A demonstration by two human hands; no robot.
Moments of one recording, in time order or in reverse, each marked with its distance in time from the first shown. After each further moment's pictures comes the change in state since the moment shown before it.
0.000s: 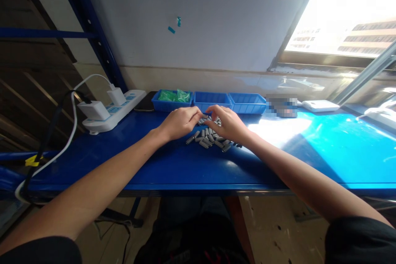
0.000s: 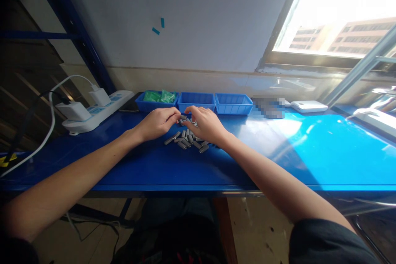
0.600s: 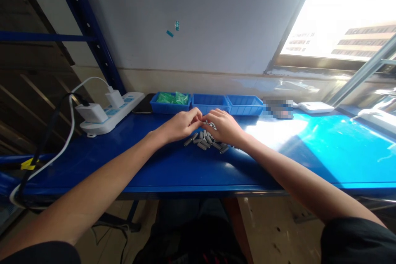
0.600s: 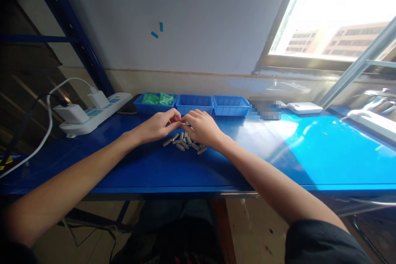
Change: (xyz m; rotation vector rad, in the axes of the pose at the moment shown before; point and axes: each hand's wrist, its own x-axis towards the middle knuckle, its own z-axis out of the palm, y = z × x) left_hand 0.001 0.003 0.000 -0.231 -0.088 0.030; right_hand 0.000 0.000 0.006 -0.105 -0.054 -0.082
